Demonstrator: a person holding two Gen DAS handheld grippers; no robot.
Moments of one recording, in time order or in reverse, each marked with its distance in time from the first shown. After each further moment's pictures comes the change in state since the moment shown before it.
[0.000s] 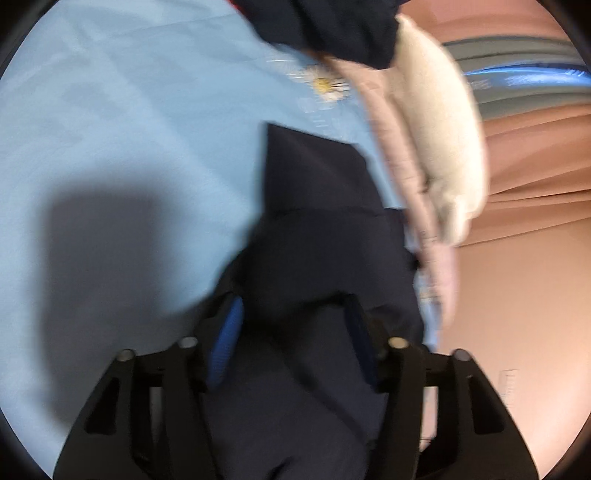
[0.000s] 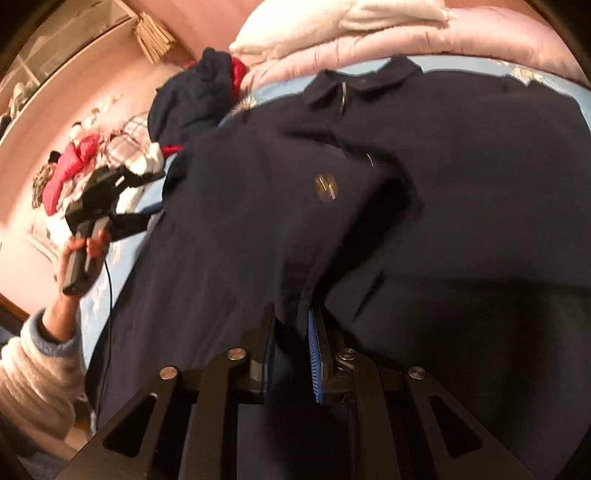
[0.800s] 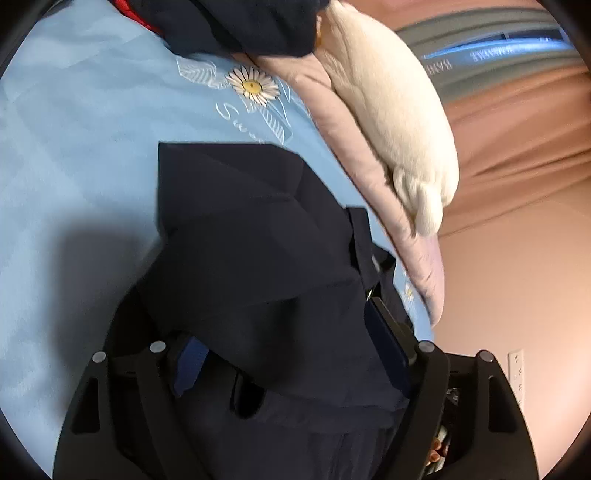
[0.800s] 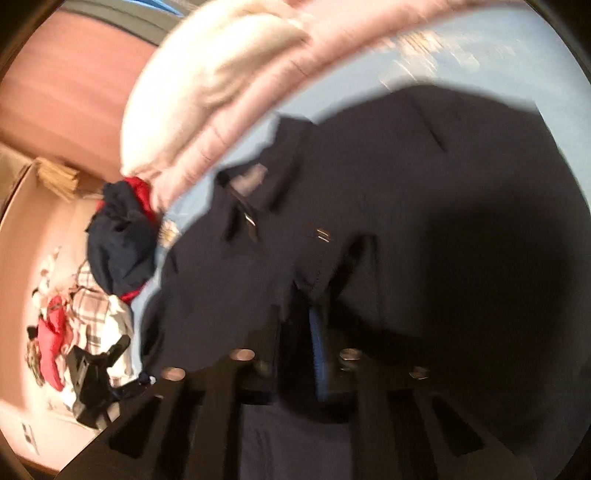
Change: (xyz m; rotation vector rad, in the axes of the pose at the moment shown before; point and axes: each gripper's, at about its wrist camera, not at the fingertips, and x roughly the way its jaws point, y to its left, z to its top) left arm 0.021 -0.065 0.004 0.109 -0.062 -0.104; right arm -0.005 -0.047 0.109 0.490 -0.201 -0.055
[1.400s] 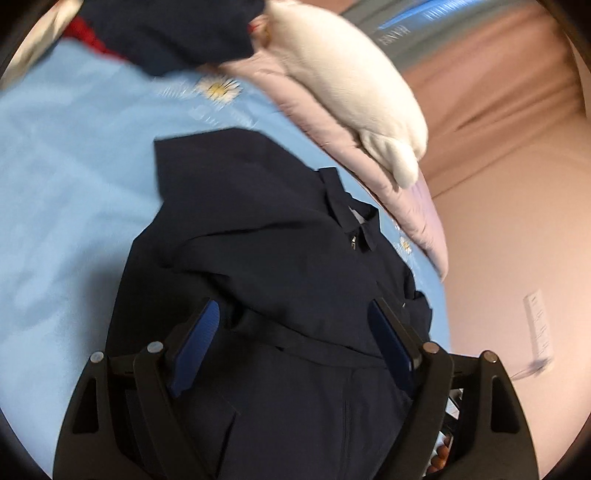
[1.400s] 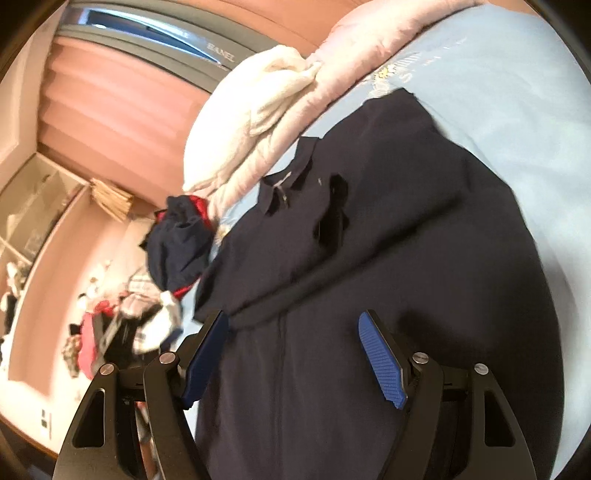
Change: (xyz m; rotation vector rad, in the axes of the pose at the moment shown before) left arm -0.044 -0.025 -0.060 0.175 0.050 0.024; right arm -0.087 -0.031 -0.093 0.038 -0.133 0.151
